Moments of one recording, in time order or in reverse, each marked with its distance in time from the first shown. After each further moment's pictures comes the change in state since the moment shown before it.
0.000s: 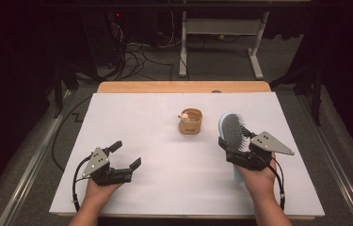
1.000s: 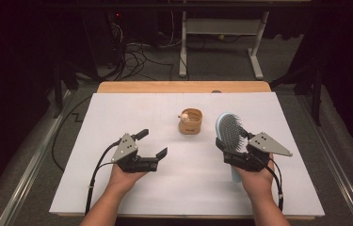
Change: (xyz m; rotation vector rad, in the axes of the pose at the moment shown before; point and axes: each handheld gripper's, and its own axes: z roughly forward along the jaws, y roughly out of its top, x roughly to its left) left arm -0.033 0.037 0.061 -0.001 -0.106 0.047; right arm 0.008 0.003 0.000 -0.016 0.020 -0.007
